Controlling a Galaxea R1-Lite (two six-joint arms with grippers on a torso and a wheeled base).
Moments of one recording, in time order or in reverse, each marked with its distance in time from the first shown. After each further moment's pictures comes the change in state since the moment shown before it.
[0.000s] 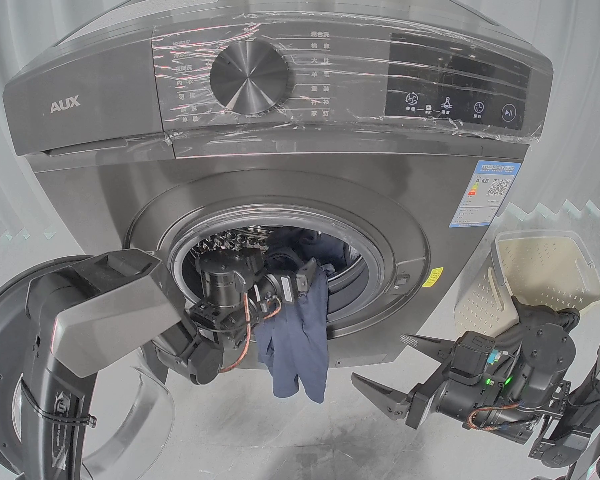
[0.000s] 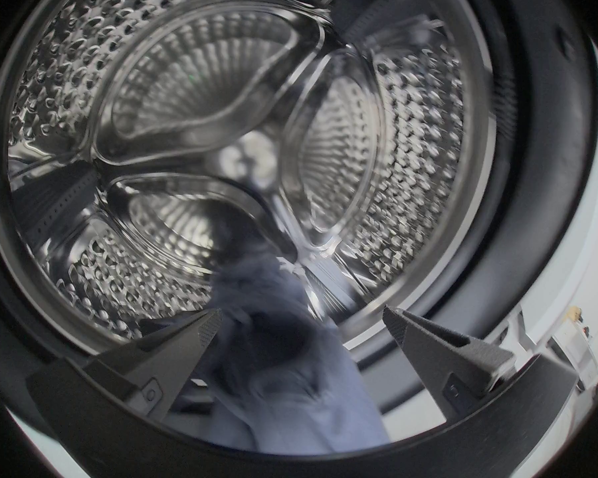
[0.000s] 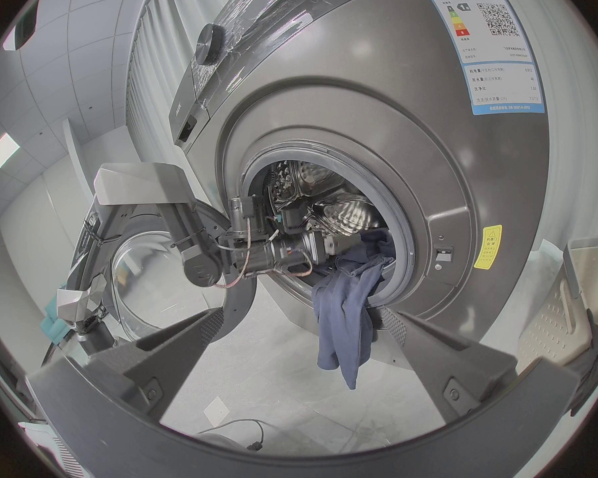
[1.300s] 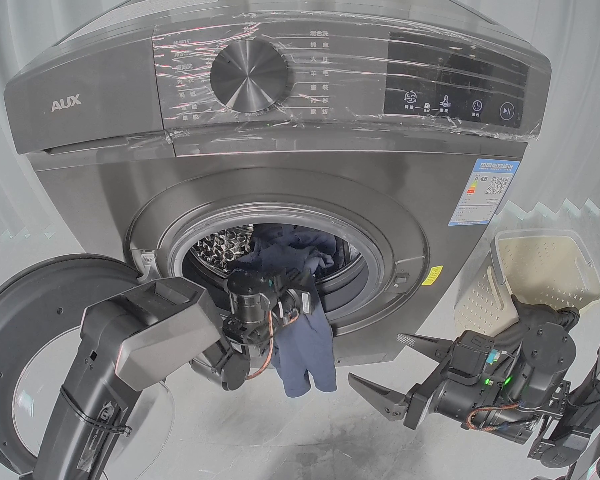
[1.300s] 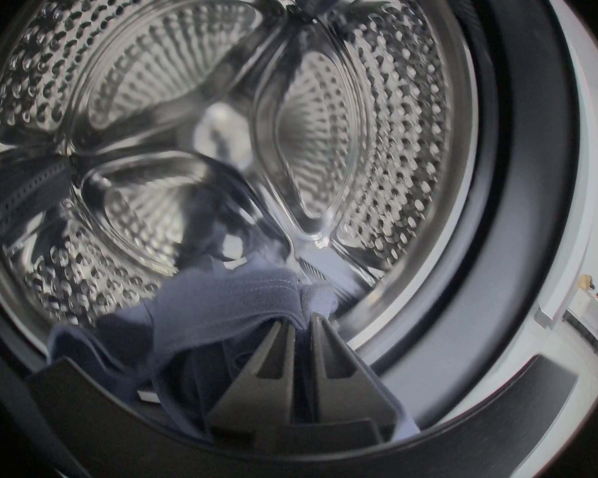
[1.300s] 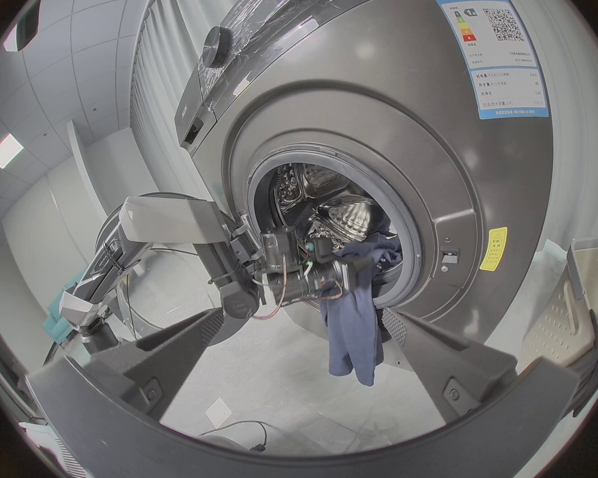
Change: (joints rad) left arm -0.025 0.223 -0.204 -0.068 0.008 0.109; right arm 0.008 -0.003 -0.008 -0.001 0.009 0.000
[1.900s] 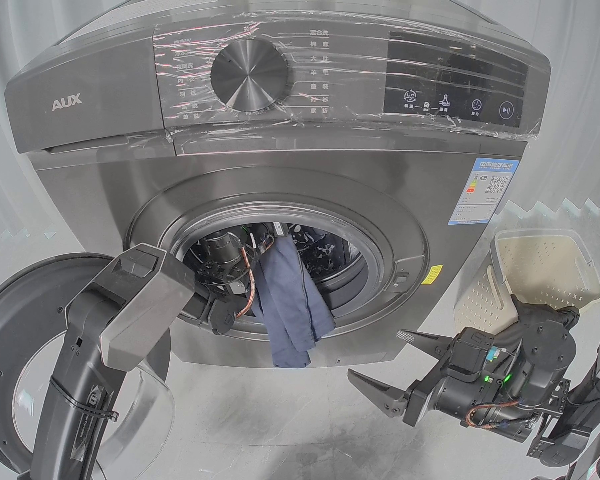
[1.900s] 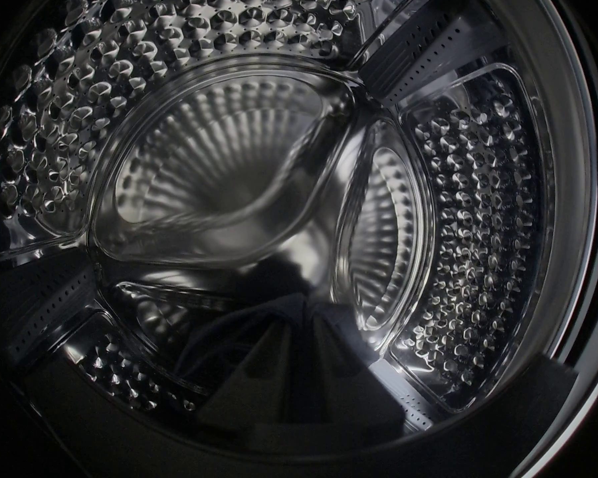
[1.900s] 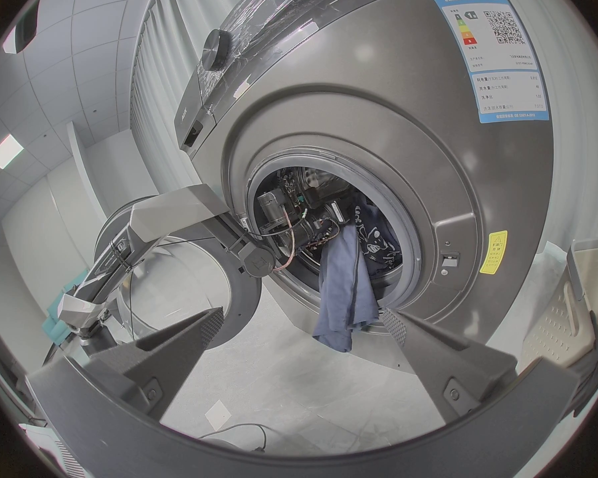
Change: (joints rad) left arm 0.116 -0.005 -0.357 0.044 0.061 -0.010; right arm -0.005 0.000 -0.011 0.000 0.000 0.000
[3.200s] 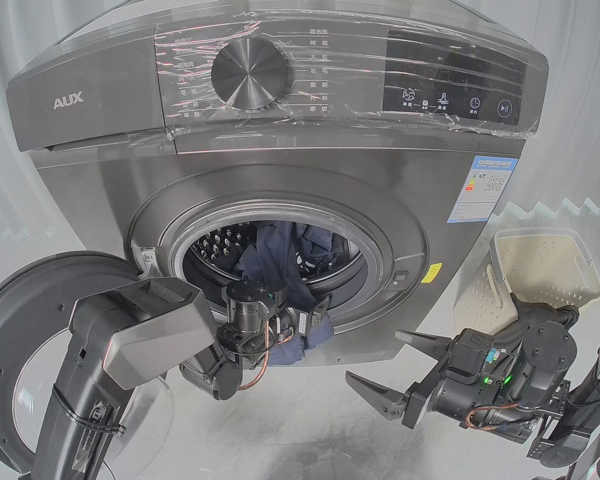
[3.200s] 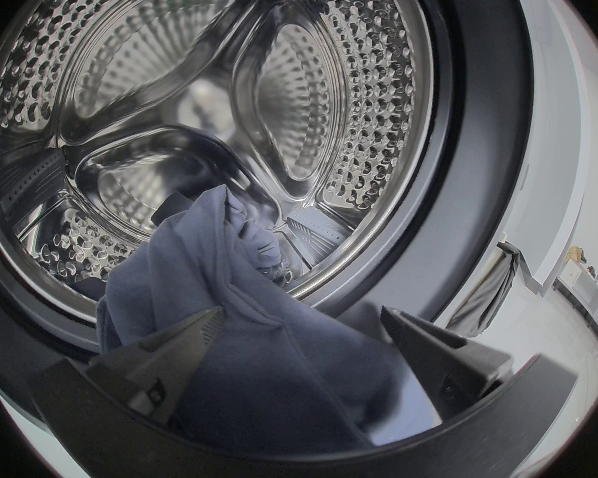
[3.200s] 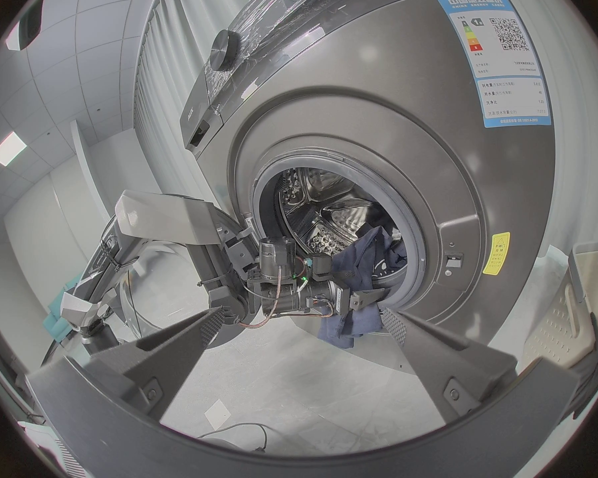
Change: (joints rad) left arm -0.124 -0.051 0.489 0.023 -0.101 0.071; right arm 0.011 -0.004 -0.001 0.000 0.000 -0.009
